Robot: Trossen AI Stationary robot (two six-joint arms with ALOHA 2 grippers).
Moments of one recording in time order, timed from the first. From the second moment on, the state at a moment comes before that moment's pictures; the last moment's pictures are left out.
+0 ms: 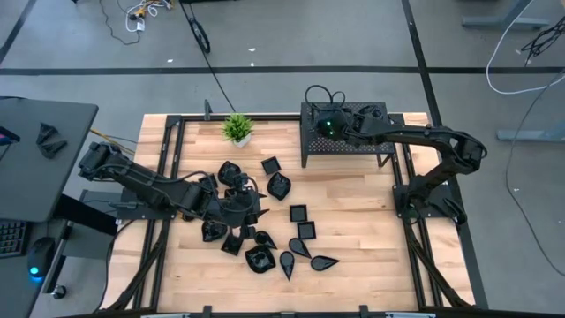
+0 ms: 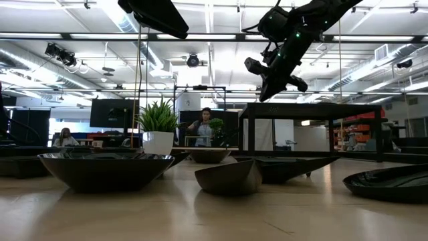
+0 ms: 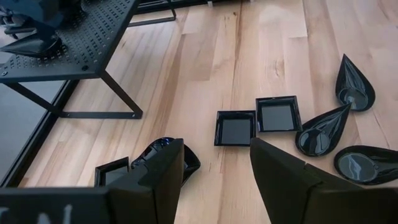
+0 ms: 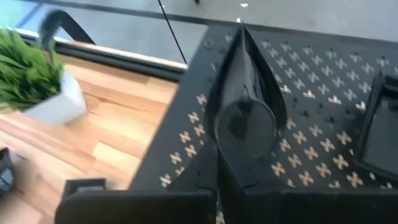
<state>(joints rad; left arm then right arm) -0.37 1.41 1.06 -0.36 -0.58 -0.18 -0.43 1.51 1.08 -0.37 0.38 0.66</state>
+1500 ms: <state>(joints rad) -0.38 1.41 1.06 -0.36 -0.58 -0.20 -0.48 1.48 1.08 -0.46 0.38 0.65</state>
